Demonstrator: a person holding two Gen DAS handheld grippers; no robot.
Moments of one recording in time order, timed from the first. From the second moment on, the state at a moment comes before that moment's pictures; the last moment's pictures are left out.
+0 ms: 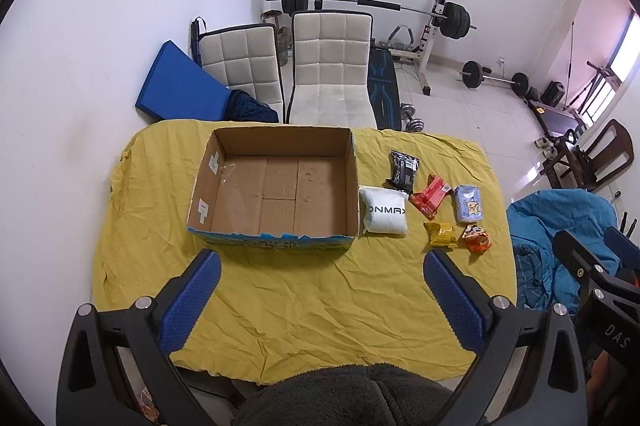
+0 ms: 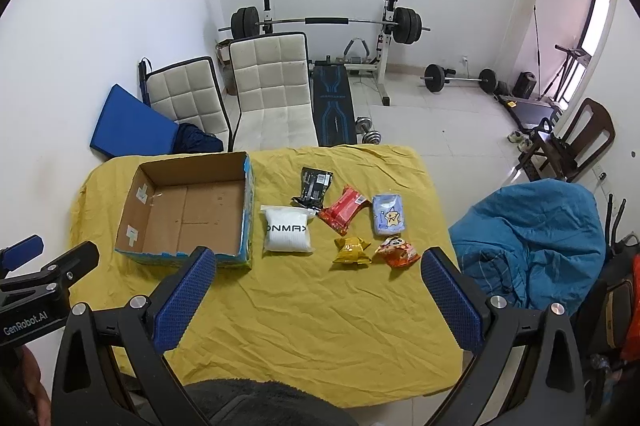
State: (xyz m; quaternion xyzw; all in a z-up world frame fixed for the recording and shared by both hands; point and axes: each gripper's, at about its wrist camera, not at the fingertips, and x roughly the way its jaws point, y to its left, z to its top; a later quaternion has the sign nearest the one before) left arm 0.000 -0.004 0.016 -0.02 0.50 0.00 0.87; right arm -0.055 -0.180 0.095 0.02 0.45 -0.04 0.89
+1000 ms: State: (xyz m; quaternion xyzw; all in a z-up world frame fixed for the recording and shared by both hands) left arm 0.003 0.013 0.015 -0.02 0.48 0.00 0.88; right arm -0.049 -0.171 0.100 0.01 0.44 -0.04 0.89
